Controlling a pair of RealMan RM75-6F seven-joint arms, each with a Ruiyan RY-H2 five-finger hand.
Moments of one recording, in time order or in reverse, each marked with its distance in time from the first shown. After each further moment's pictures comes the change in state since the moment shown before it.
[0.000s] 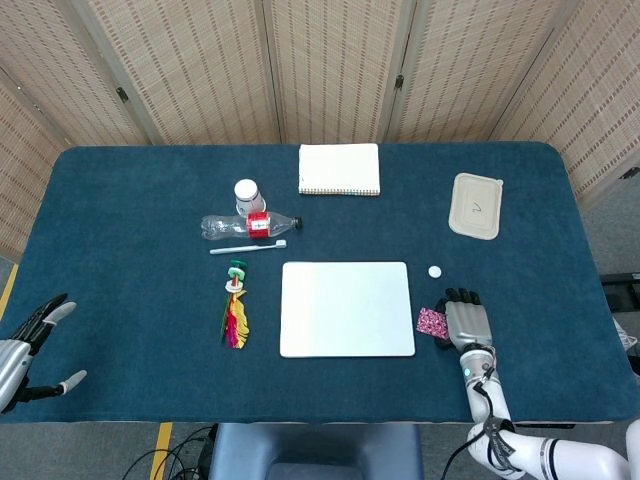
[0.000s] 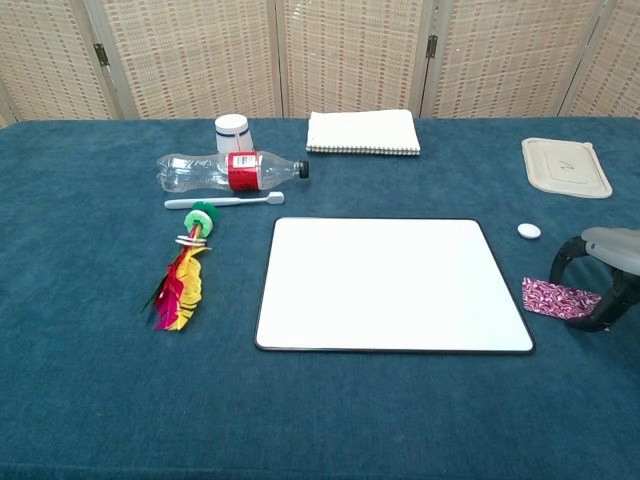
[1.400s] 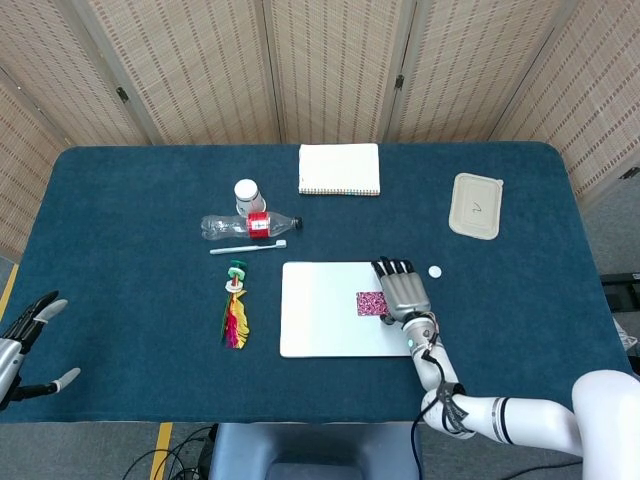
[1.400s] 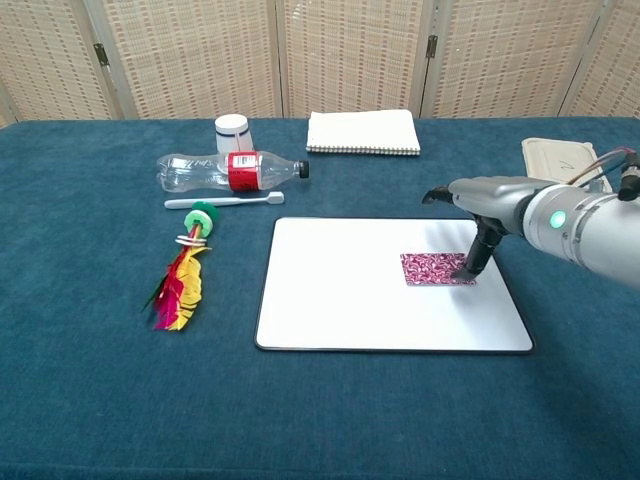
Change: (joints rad) left arm 0.008 0.003 -0.008 0.015 -0.012 0.020 -0.015; right arm 0.270 -0.081 0.093 0.046 0.108 -0.112 -0.128
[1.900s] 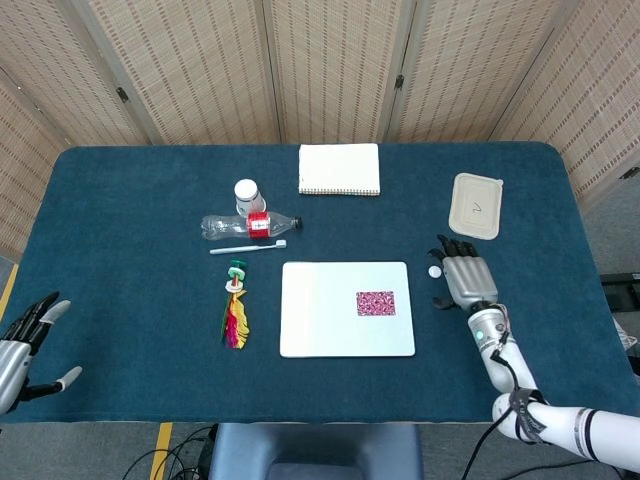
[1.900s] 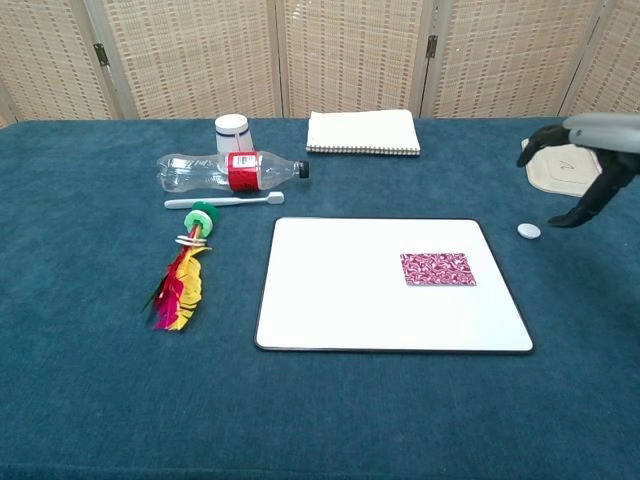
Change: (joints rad) left arm 0.018 -0.018 -0.016 -0.086 -0.049 -0.016 0.269; right arm -0.152 0.340 -0.045 -0.123 -0.217 -0.046 0.310
